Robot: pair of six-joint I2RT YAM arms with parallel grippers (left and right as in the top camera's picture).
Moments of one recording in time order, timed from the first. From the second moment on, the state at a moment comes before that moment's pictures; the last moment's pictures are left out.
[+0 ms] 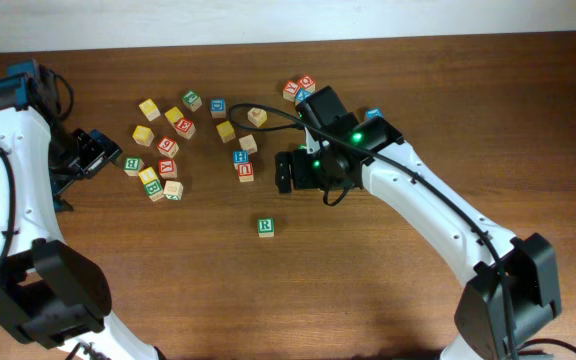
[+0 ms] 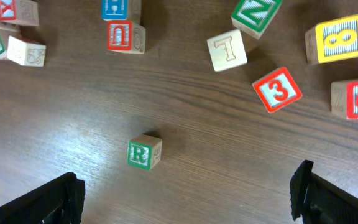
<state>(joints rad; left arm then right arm) 0.29 1.91 1.87 -1.55 -0.04 -0.57 0.54 1.80 1.53 -0.92 -0.18 0.47</state>
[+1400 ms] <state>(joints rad) 0.29 1.91 1.87 -1.55 -0.04 -0.57 0.23 1.84 1.52 -0.76 0.11 0.63</state>
